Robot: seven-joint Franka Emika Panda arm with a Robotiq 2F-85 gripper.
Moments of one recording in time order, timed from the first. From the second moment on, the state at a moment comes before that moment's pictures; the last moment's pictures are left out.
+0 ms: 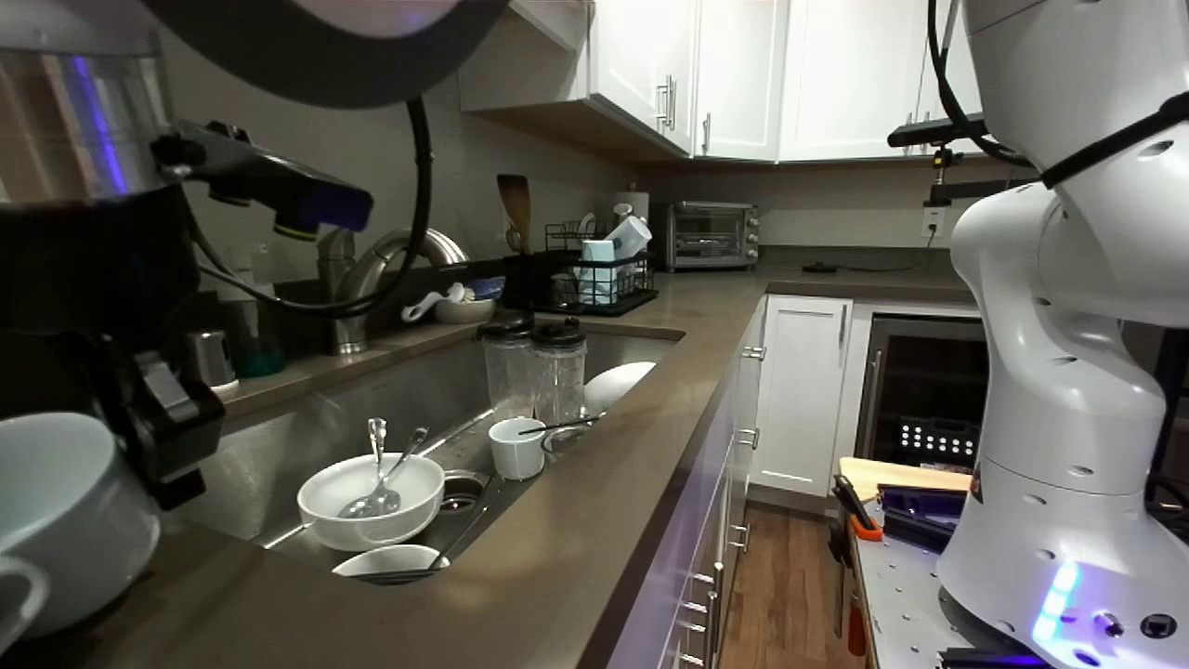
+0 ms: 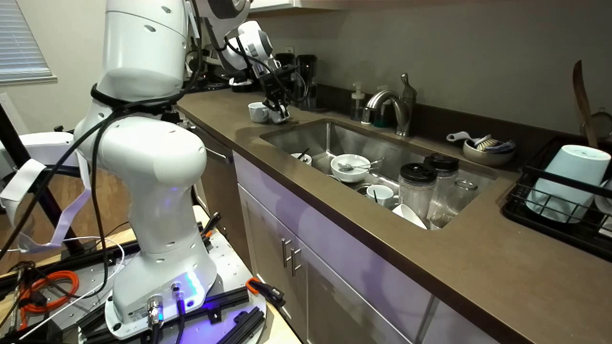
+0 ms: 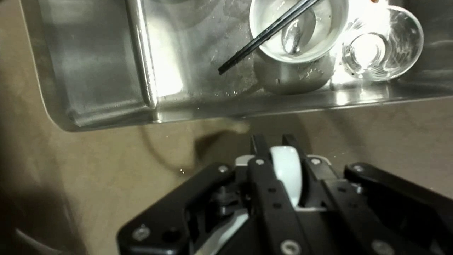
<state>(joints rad) 0.42 0.40 0.34 -1.72 -0.57 2.09 -0.37</state>
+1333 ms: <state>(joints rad) 0.35 0.46 0.32 -1.66 -0.36 2.16 -0.47</state>
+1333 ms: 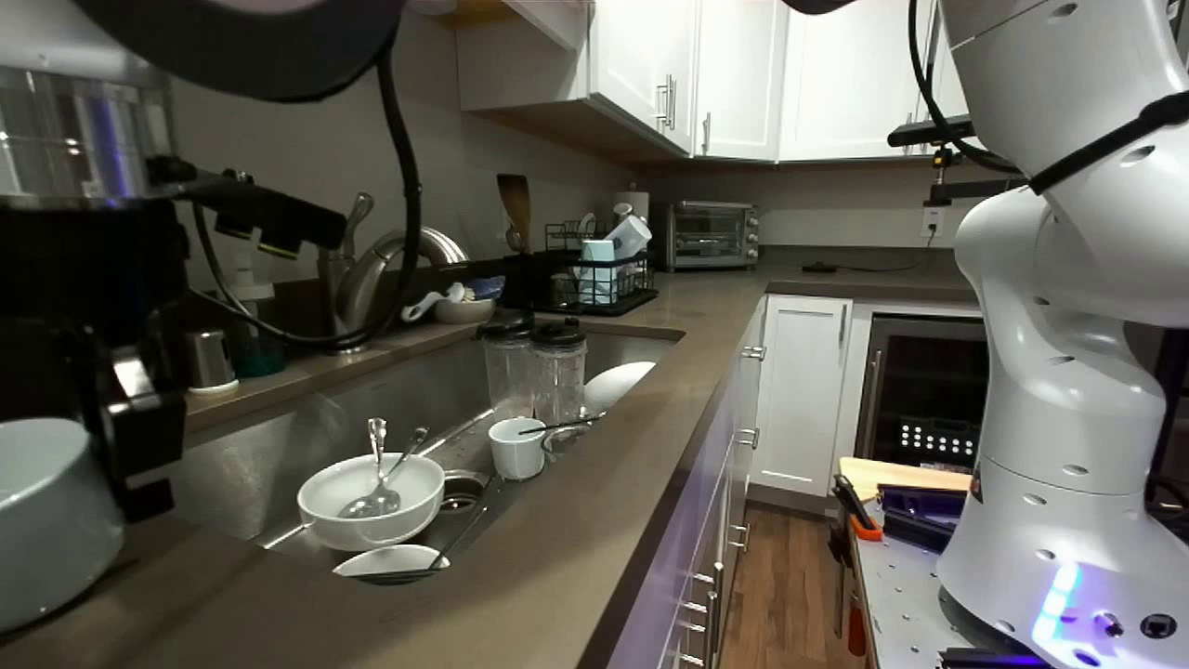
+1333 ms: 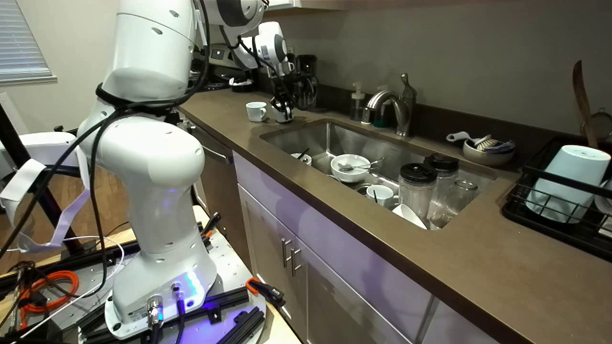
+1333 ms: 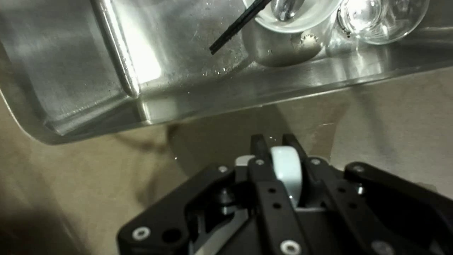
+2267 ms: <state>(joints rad) 0.33 0.47 0.32 -1.65 -0.22 2.18 -0.55</state>
